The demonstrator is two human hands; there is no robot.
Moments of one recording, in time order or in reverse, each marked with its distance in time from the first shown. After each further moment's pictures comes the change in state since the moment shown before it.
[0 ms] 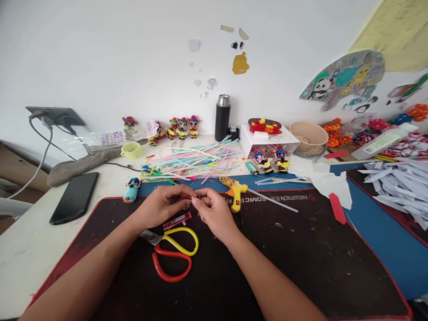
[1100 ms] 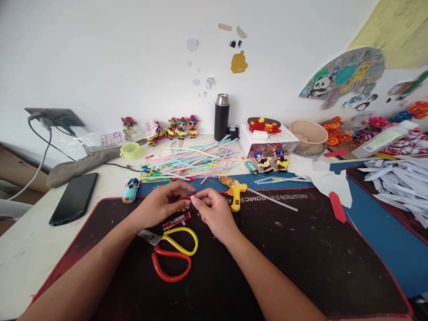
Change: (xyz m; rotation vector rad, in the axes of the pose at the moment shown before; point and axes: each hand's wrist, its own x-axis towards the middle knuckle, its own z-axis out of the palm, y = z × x) left_hand 0.000 -0.004 0.002 -0.214 -0.025 -0.169; right_hand -0.002 -0.001 0.001 0.022 0.046 0.005
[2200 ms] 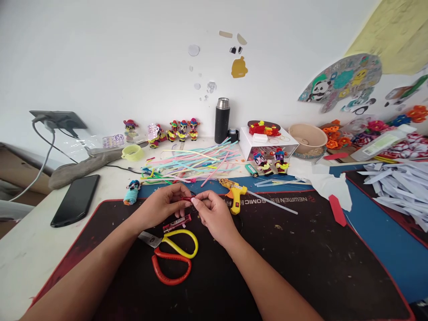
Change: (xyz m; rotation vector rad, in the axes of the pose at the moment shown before) left_hand 0.004 -0.003 0.001 -0.126 -0.003 -0.089; right_hand -0.001 -0.004 0.001 -0.016 -0.004 0.004
